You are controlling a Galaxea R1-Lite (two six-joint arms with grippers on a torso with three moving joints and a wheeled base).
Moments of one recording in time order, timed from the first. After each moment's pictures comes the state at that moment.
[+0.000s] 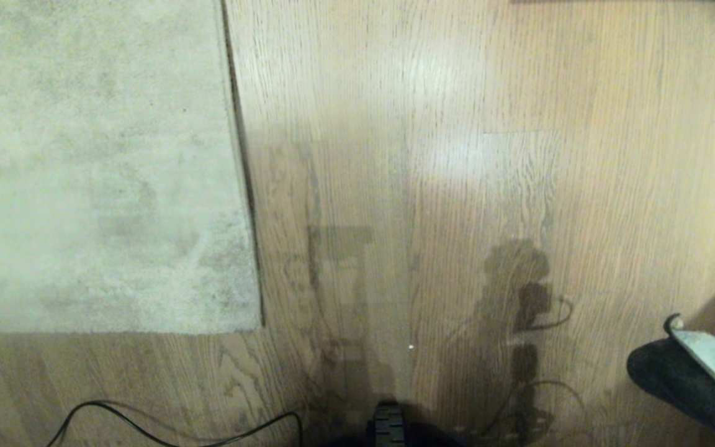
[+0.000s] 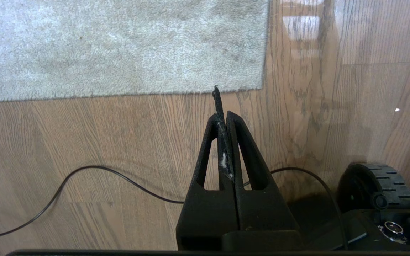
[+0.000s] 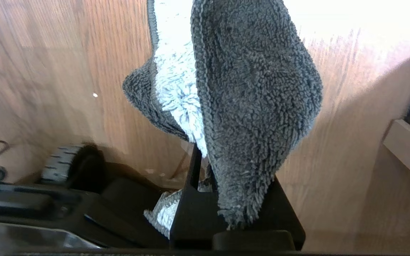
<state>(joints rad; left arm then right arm) 0.00 0.00 0.00 0.00 -0.01 -0.01 0.01 0.23 -0.16 0.02 0.08 -0.04</state>
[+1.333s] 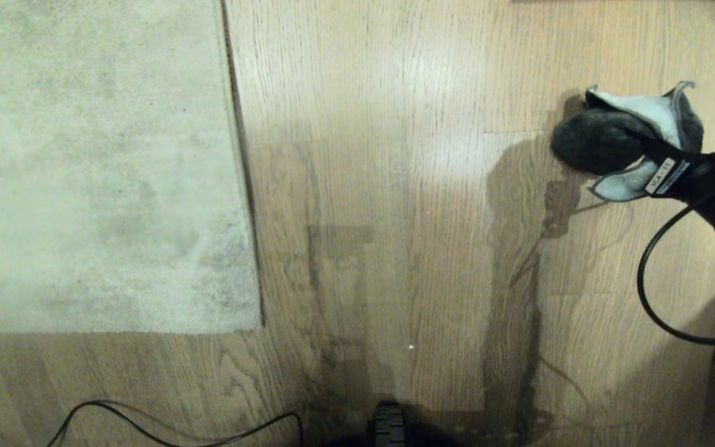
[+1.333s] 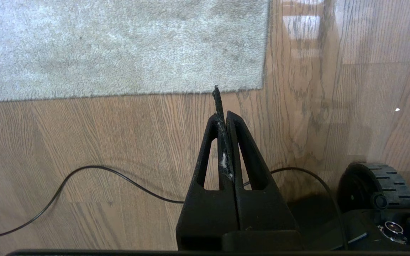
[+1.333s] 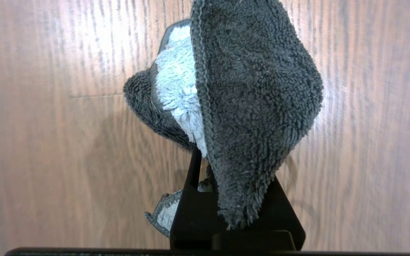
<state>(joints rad) 0.00 0.00 0.00 0.00 -0.01 -0.01 -0.04 1.59 -0.67 -1.21 0.09 0.07</state>
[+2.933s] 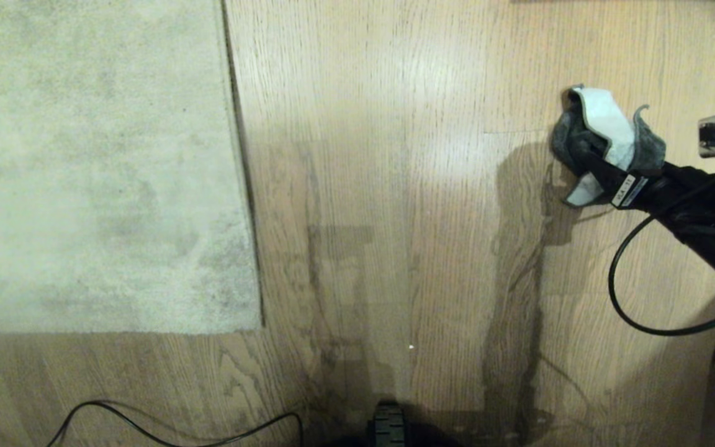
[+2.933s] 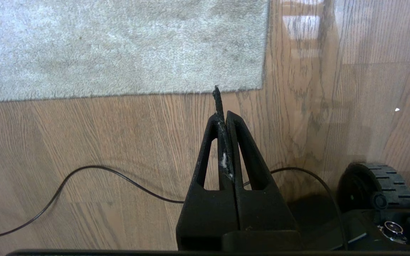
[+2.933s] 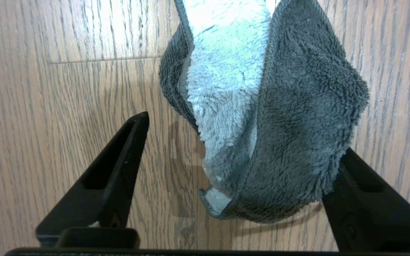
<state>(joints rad) 0.00 0.00 0.00 0.00 -0.01 -0.01 -0.04 1.73 -0.70 -1.27 0.14 0.06</state>
